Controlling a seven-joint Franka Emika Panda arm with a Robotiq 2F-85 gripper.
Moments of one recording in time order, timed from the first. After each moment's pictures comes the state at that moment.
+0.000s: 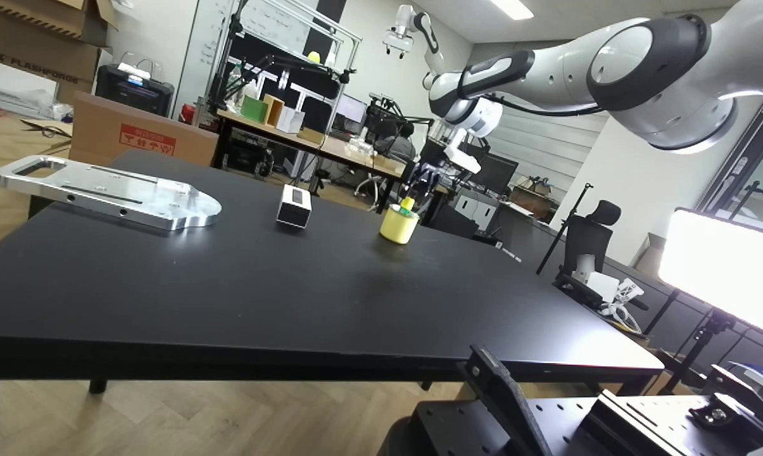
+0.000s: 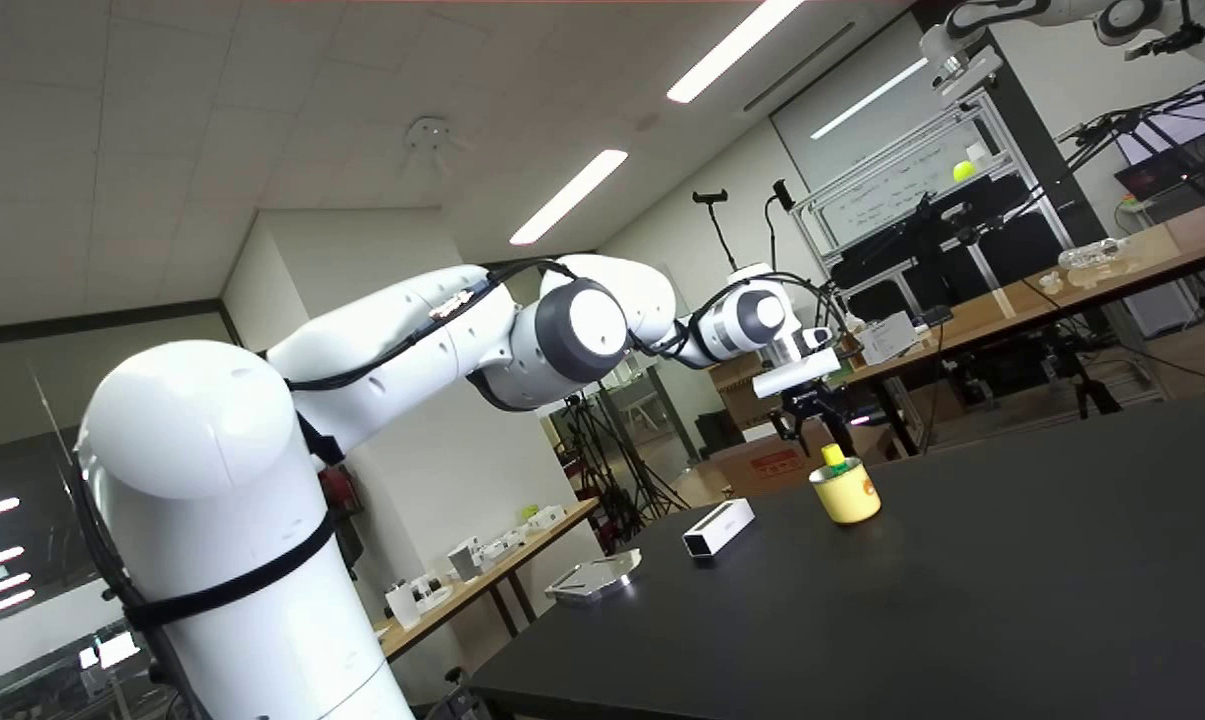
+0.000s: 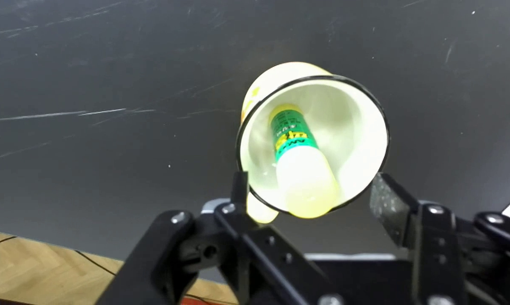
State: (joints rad) arm -0.07 1.37 0.05 -0.57 0.04 2.03 -0.43
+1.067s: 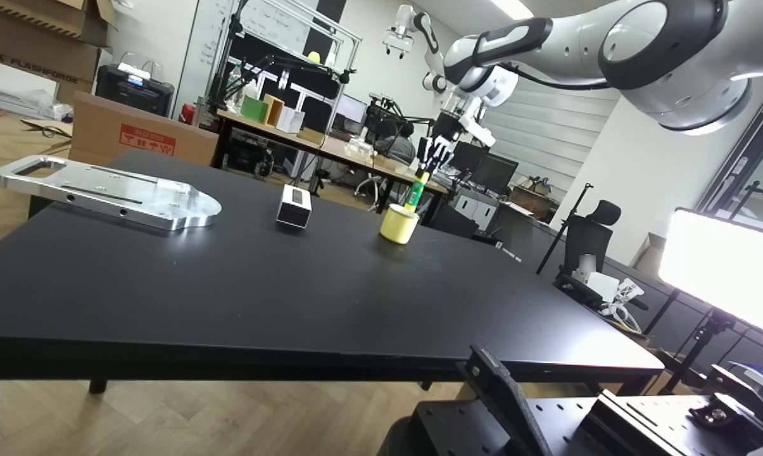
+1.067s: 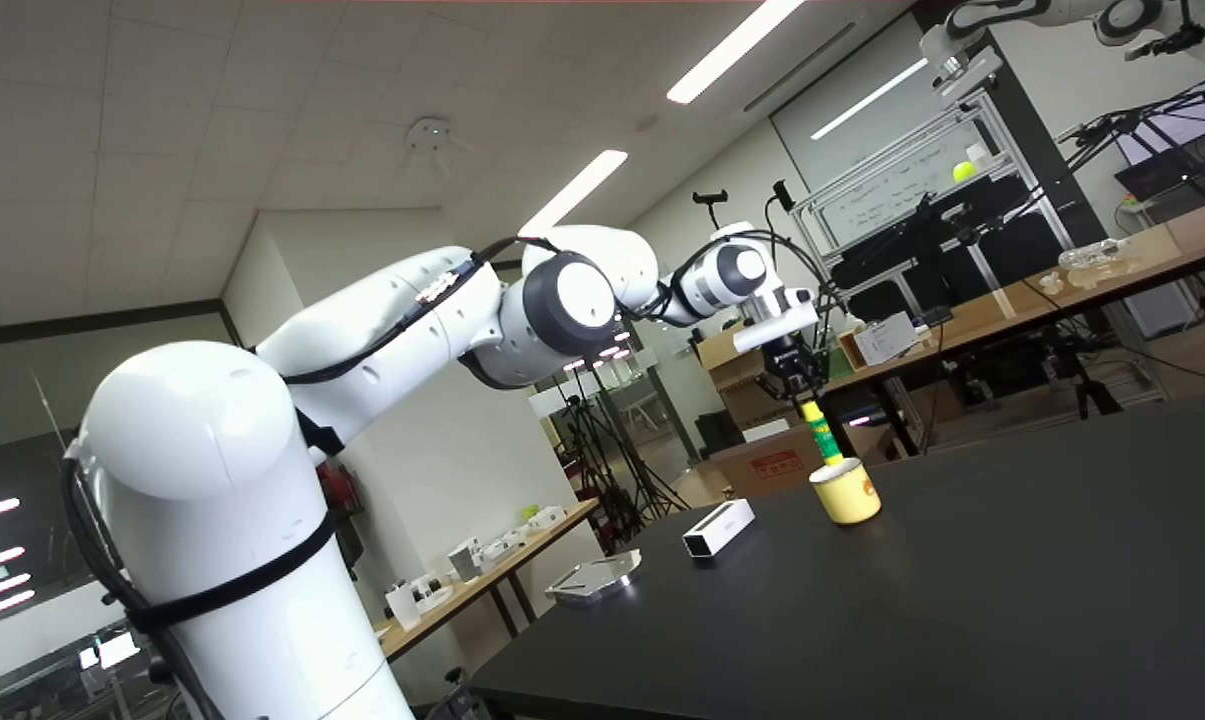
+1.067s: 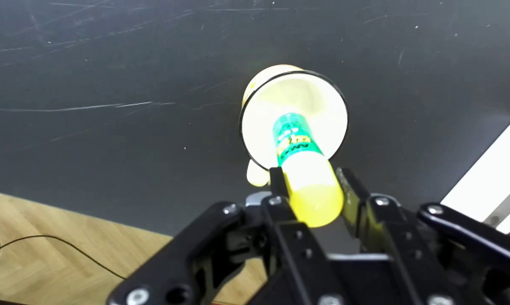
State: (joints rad) arm -0.07 1.27 0.04 -0.53 0.04 1.85 -0.43
